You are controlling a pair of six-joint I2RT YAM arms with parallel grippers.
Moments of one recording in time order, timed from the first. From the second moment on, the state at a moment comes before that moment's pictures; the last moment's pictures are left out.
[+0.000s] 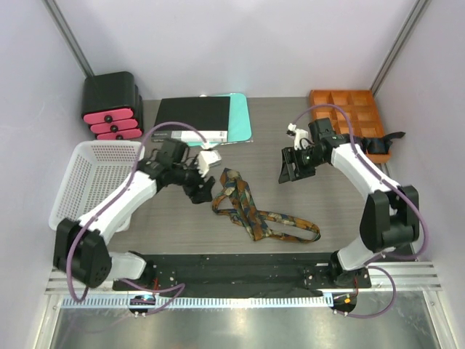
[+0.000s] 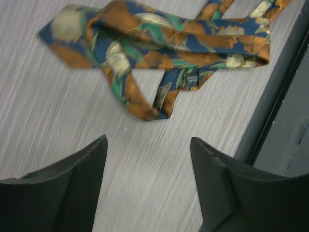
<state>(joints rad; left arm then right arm) -0.40 1.30 1.00 -0.65 0.58 0.44 0.20 1.53 1.20 -0.79 -0.53 -0.05</state>
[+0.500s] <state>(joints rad) -0.62 1.96 1.47 -0.58 0.41 0.47 0.20 1.62 1.10 -0.84 -0.43 -0.10</state>
